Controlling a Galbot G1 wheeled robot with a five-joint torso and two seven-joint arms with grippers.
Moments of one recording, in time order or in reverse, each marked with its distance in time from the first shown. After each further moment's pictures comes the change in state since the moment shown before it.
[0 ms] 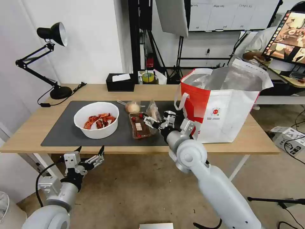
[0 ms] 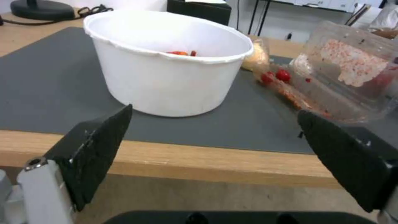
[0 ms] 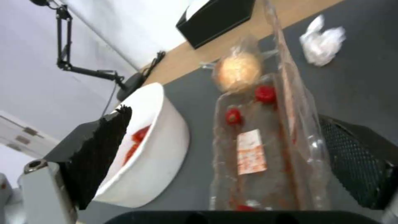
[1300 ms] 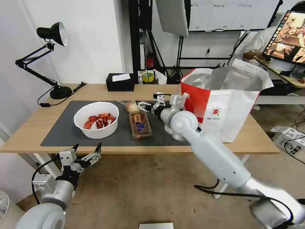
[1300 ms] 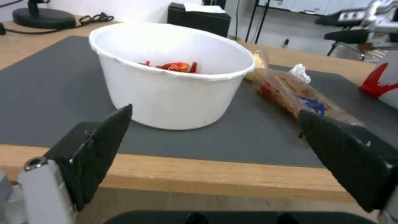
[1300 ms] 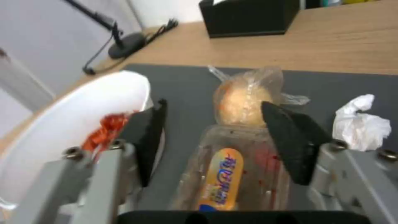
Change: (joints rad) left arm -0.011 0.032 -0.028 -0.009 -0.053 0.006 0.002; right arm 0.443 -0.080 -0.227 -0.398 -0.029 -0.125 -0.337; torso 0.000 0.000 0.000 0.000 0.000
